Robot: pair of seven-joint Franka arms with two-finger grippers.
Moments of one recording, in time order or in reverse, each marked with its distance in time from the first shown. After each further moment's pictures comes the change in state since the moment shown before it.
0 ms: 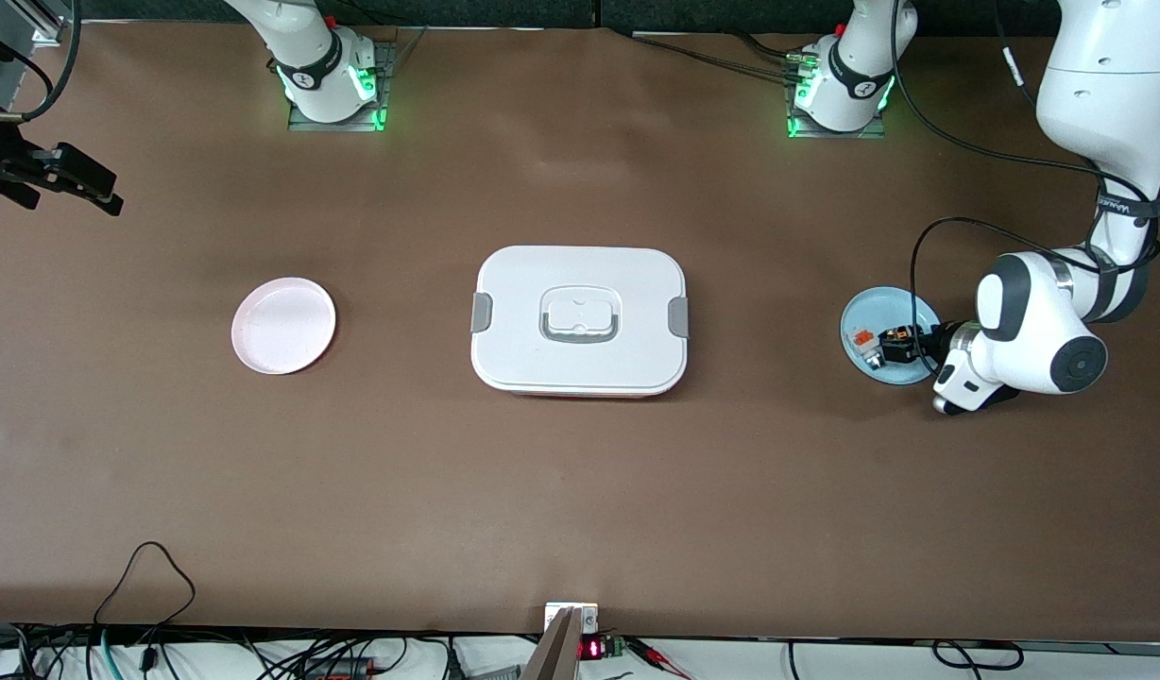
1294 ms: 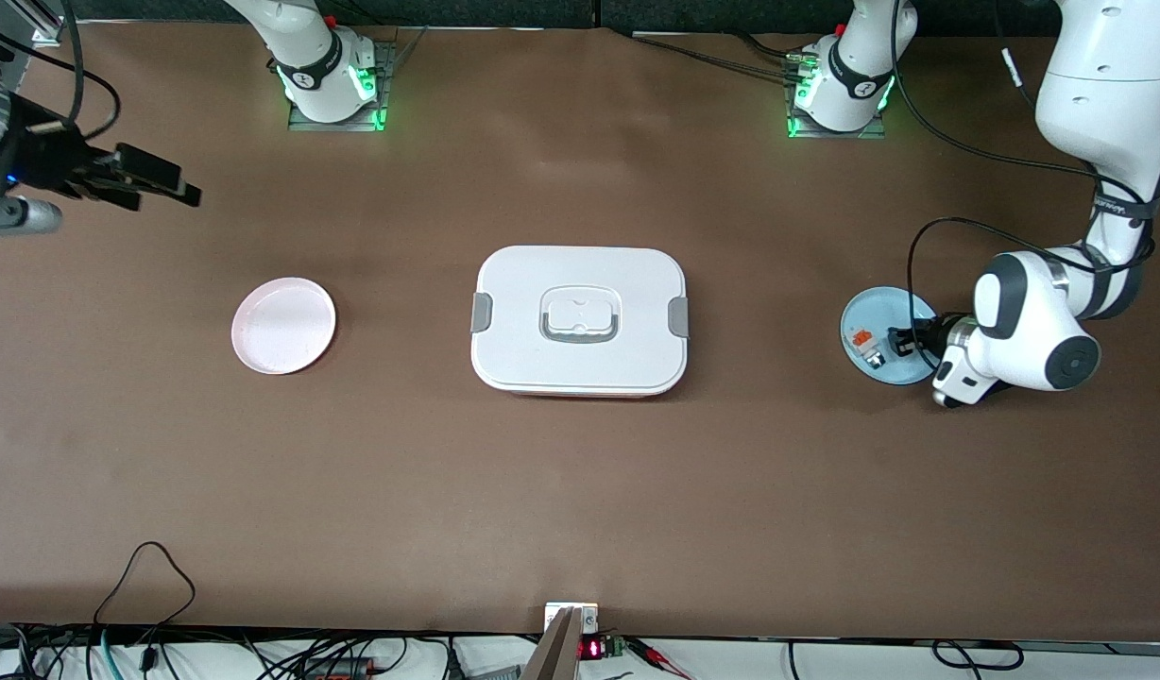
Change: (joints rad) left arm 0.015 -0.003 0.004 0.004 0.000 -0.046 -0.055; right arm 0.000 0.067 0.000 -0.003 0.359 -0.088 0.000
